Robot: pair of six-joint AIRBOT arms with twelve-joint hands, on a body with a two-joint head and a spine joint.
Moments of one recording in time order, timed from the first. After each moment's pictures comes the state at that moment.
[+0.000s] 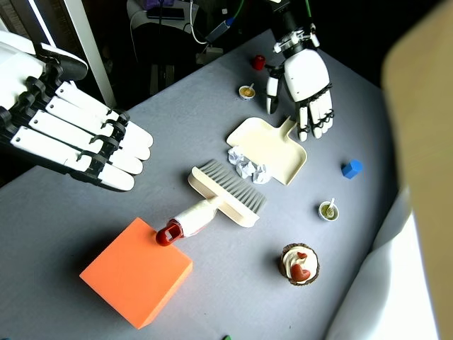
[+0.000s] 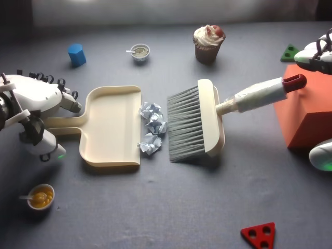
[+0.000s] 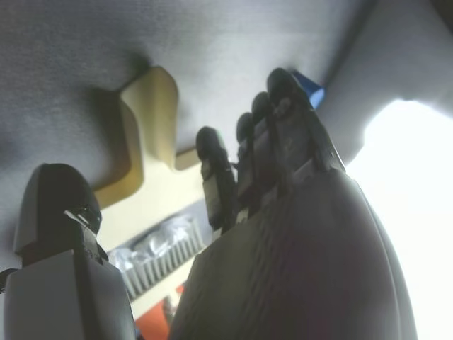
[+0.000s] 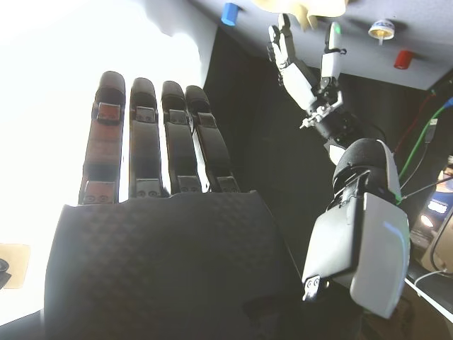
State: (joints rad) left arm 0.56 -1.00 1.16 1.93 0.35 -1.00; right arm -0.27 -0.34 0.50 -2.81 -0.19 1.71
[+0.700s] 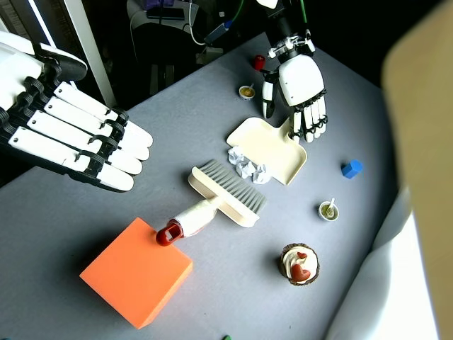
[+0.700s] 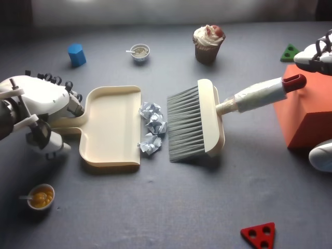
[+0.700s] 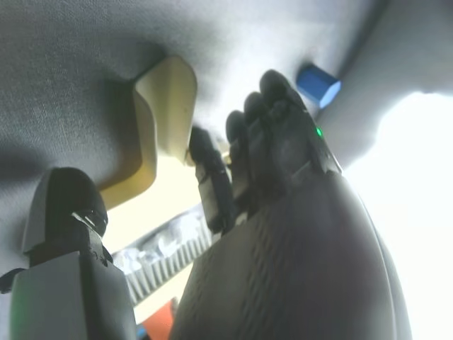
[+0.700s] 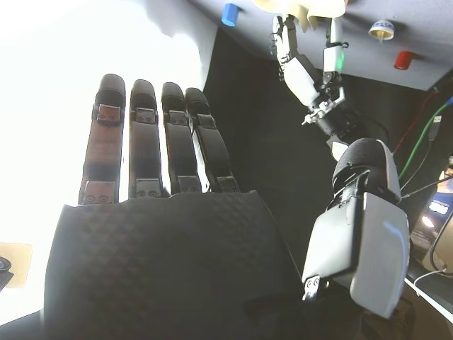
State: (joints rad) left arm 0.58 -1.03 1.16 1.95 0.38 -1.00; right arm -0.27 -0.34 0.50 -2.81 -0.19 1.71
